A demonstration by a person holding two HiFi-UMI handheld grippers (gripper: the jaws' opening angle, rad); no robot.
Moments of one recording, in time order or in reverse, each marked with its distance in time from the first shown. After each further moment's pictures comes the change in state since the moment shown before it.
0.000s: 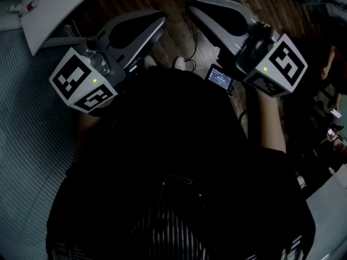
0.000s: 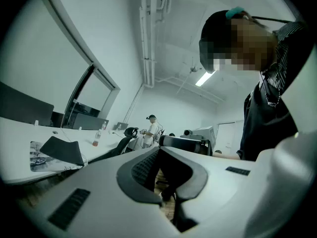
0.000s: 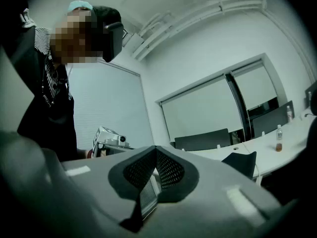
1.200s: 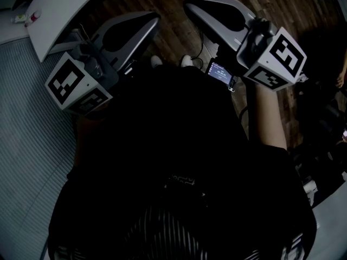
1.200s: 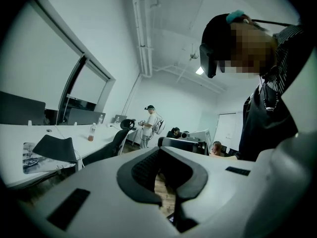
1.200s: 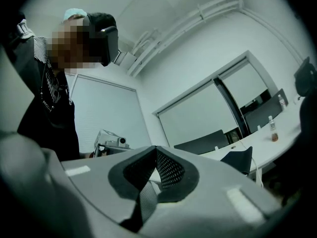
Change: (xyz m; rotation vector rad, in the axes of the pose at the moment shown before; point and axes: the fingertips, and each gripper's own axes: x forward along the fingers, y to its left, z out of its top) left arm 0.008 -0.010 0.001 0.030 0.104 -0.012; right arm -0.019 -0.010 -0.002 0.101 -0.133 0.024
